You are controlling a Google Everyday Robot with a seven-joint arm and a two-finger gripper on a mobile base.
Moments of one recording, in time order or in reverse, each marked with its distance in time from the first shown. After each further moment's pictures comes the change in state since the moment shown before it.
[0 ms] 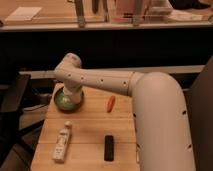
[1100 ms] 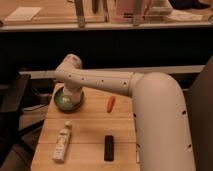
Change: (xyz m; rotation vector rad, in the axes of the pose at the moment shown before) arm -0.001 0.001 0.004 0.003 -0.004 -0.011
